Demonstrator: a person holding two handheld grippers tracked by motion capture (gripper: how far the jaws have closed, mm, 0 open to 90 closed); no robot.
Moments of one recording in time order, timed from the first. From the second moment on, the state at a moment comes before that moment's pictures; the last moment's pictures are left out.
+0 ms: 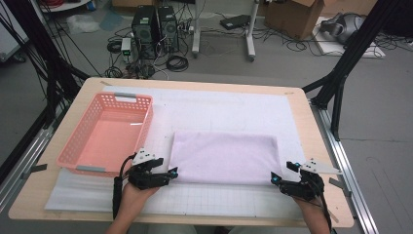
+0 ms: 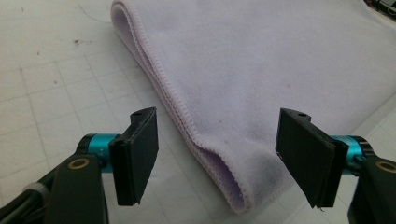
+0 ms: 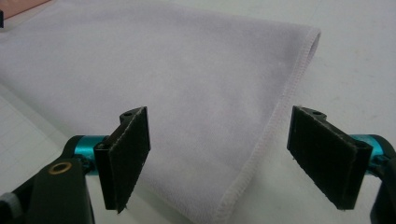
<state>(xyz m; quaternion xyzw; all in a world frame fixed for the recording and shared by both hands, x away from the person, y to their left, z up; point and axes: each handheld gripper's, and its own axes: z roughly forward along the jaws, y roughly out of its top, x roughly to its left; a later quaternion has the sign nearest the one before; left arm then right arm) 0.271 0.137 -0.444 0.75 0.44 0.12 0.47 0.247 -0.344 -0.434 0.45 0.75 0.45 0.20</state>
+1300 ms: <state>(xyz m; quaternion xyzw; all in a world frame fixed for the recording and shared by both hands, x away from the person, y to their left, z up) 0.260 0.123 -0.452 0.76 0.45 0.11 0.46 0.385 -0.167 -0.396 0.33 0.84 0.42 0.11</state>
